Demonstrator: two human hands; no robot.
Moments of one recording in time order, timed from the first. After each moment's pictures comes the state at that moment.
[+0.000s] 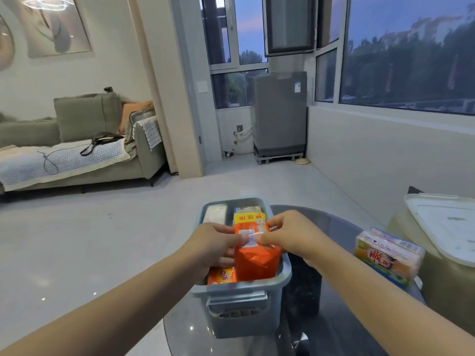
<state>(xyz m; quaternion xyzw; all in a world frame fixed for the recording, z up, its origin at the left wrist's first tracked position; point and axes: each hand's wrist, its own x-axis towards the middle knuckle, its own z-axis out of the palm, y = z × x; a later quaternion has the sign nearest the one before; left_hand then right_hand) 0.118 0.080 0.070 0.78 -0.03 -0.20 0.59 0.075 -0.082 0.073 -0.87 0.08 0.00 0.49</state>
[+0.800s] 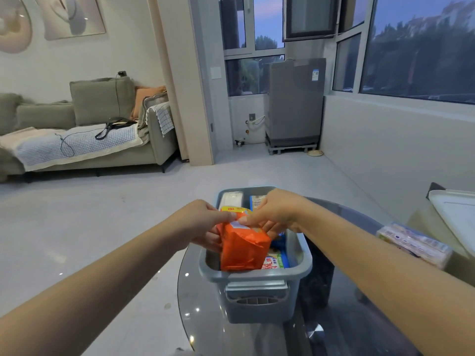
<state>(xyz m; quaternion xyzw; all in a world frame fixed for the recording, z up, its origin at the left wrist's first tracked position) 0.142 0.125 0.089 0.87 -0.01 -0.17 0.46 0.128 -0.048 0.088 -0.87 0.04 0.13 0.47</state>
